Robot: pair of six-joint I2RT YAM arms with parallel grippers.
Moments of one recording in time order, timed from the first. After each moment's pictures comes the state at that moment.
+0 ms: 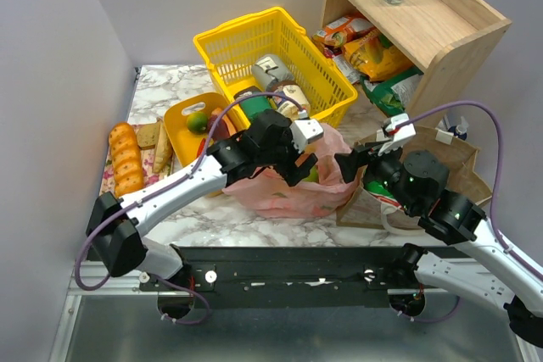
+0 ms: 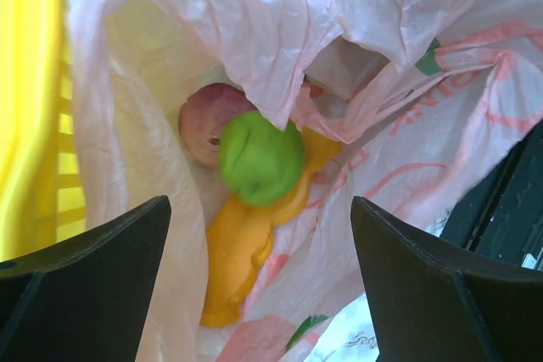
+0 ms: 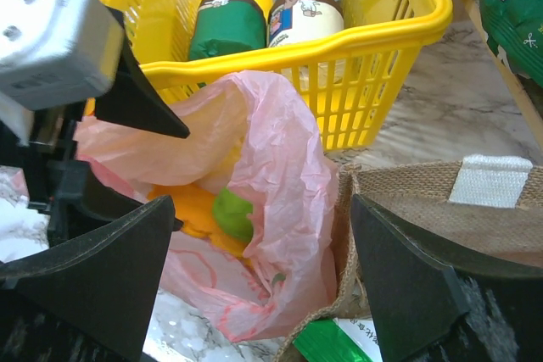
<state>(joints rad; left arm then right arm) -0.86 1.44 1.22 -0.40 0.18 0.12 0.84 0.69 0.89 -0.39 0.38 0.21</state>
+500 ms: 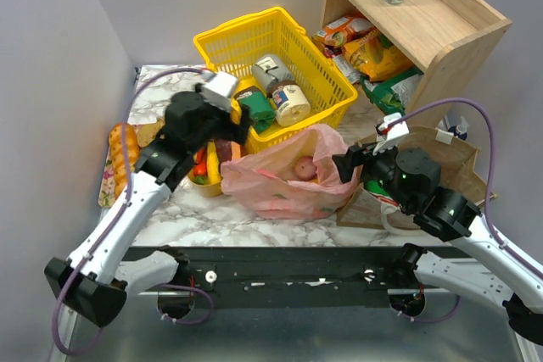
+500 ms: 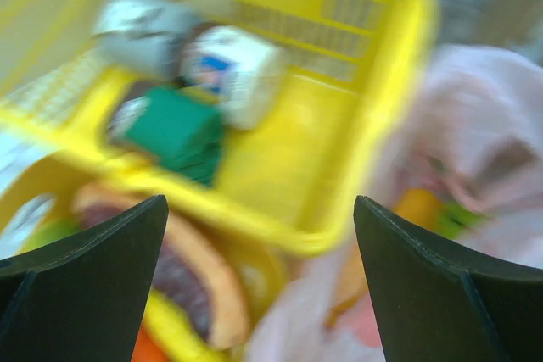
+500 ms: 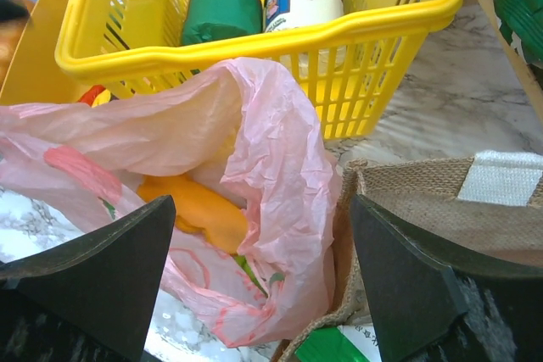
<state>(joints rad) -0.59 1.11 1.15 -0.32 0.10 0.05 0.84 0.73 0.90 -0.40 0.38 0.21</state>
